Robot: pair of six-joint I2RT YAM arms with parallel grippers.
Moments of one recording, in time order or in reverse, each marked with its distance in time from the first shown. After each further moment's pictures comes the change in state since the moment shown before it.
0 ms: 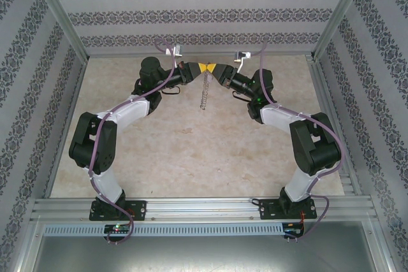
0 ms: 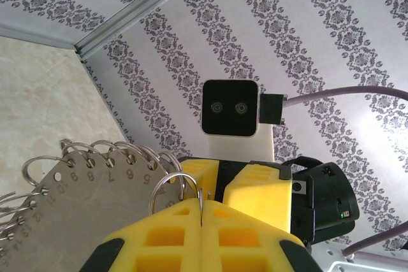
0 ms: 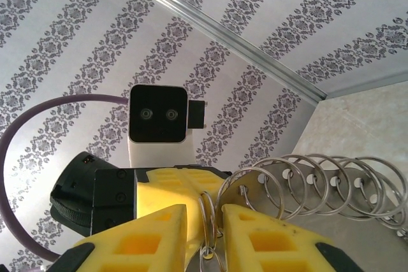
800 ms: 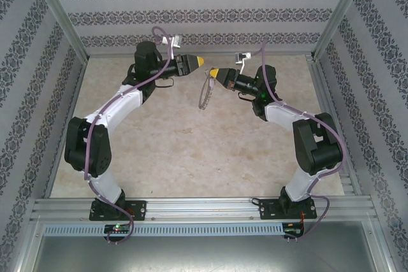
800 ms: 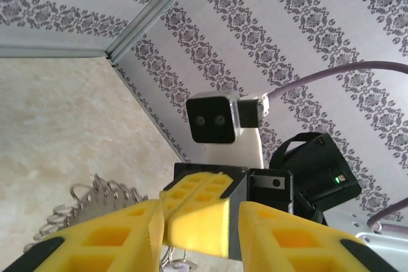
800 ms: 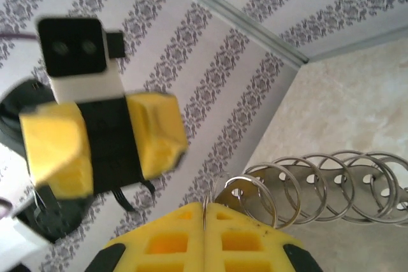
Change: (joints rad) left arm 0.048 -0.044 0.212 -0.459 0.053 0.336; right arm -0.063 -0.006 0.021 -0.166 -0.180 -0.094
